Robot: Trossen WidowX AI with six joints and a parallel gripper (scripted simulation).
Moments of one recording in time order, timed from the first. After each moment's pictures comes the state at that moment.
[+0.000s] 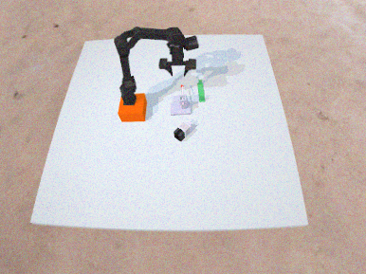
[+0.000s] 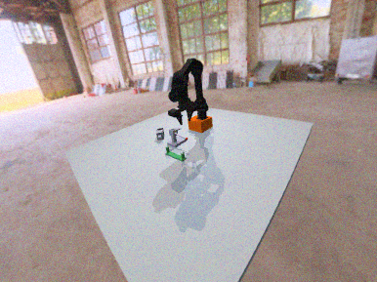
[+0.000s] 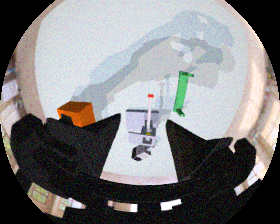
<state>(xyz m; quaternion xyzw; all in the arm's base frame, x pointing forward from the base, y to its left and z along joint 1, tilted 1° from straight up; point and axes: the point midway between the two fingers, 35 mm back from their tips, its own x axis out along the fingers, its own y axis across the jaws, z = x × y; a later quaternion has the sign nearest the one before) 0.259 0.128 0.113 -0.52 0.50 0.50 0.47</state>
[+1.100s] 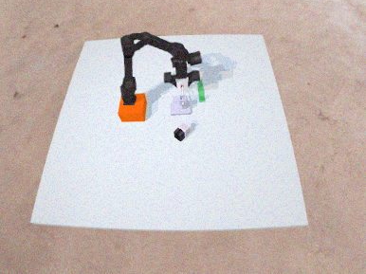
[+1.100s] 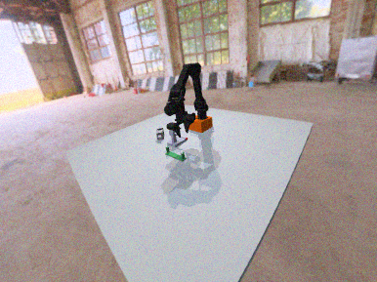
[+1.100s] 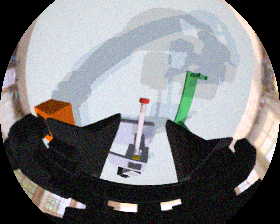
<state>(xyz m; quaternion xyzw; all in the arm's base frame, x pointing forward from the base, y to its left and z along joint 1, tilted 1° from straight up) 0.279 0.116 0.039 -0.53 0.45 0.54 0.47</state>
